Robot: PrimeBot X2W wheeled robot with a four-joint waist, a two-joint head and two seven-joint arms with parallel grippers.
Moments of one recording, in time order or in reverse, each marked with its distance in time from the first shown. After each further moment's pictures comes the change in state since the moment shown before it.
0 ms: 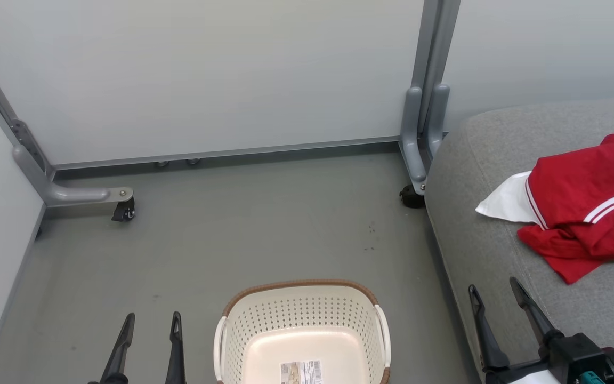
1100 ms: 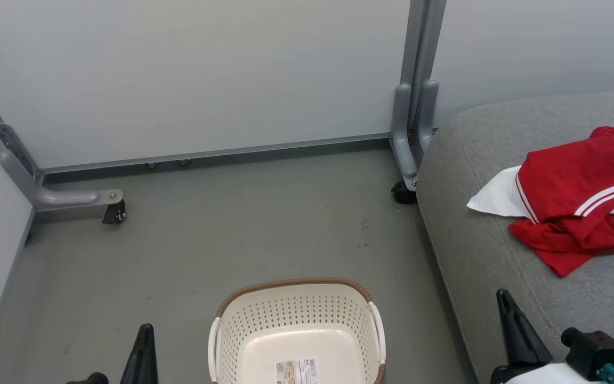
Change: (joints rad) left arm -0.013 -0.002 0.017 0.088 -0.230 -0.014 0.045; right arm -0.007 -0.005 -0.007 0.074 0.243 0.000 0.041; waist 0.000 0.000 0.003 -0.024
